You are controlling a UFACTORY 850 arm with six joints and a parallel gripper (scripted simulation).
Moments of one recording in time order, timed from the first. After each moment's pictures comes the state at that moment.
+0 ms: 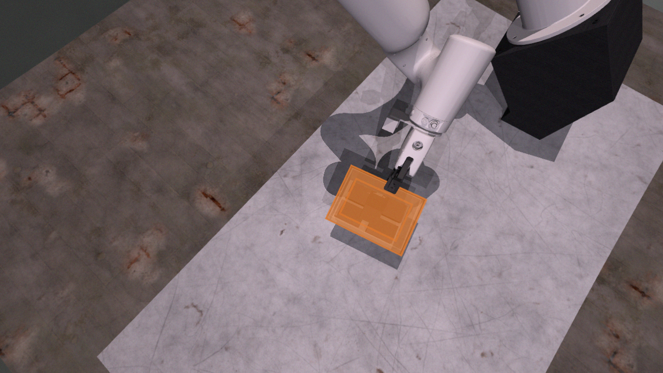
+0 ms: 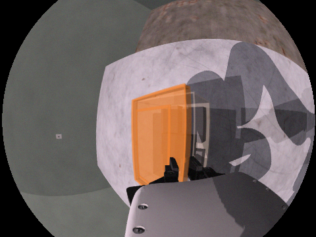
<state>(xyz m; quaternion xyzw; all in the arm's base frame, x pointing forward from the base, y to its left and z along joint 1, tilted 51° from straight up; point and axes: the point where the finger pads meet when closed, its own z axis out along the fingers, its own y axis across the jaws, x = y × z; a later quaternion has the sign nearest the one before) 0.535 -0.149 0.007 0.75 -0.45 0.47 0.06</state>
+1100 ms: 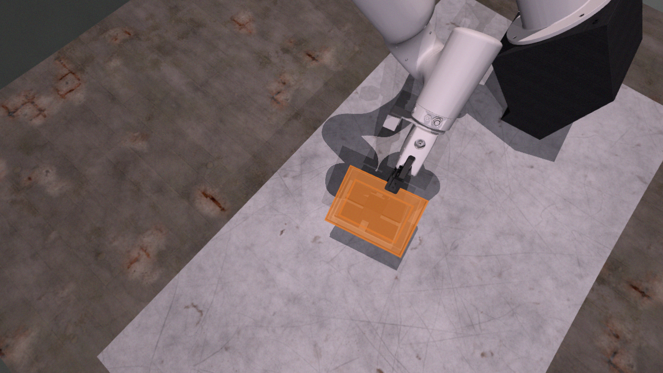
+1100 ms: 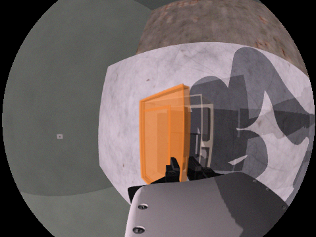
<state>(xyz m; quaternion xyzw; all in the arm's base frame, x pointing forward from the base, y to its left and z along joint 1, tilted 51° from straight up) 0.540 -0.134 0.018 0.75 -0.45 0.47 0.06</state>
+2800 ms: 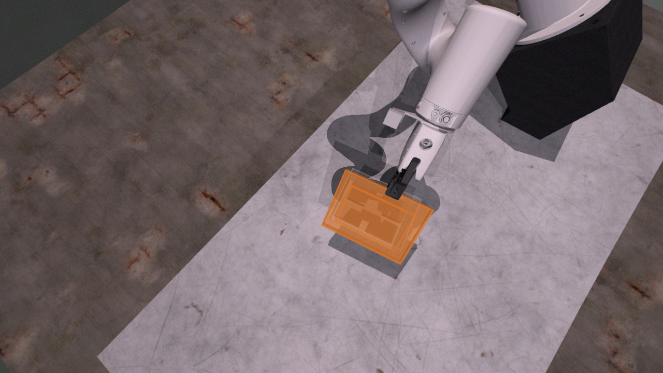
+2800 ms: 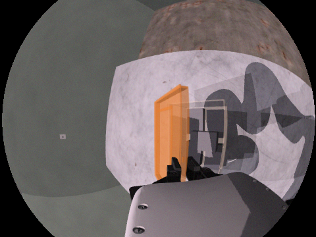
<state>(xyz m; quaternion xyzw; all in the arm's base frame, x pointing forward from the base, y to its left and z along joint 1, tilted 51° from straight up) 0.571 -0.085 0.053 0.75 -0.45 0.47 0.06</state>
